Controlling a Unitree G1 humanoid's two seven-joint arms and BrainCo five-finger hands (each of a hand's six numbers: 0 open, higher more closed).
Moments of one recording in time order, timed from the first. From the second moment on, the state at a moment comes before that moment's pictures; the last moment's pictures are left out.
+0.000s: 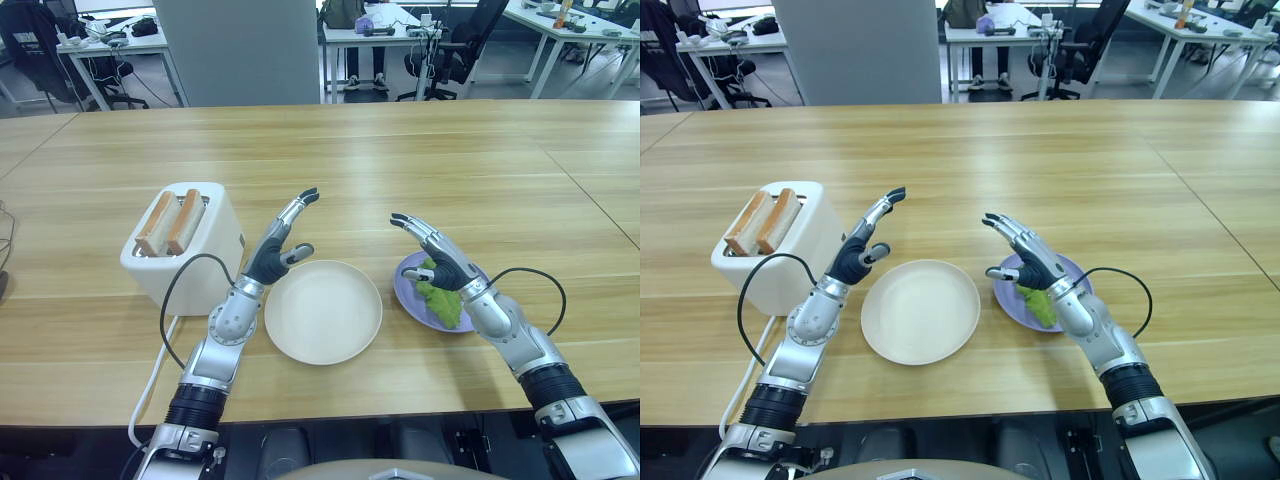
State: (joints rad) left arm -0.19 0.28 -0.08 0.11 0.25 -0.51 -0.07; right arm -0.32 -0.44 0.20 0.43 -0.53 -0.69 -0.11
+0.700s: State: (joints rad) left arm -0.18 0.32 0.00 -0.04 0.35 -0.33 -0.01; right arm -0.31 -0.44 0.20 0.42 -0.54 -0.69 -0.15
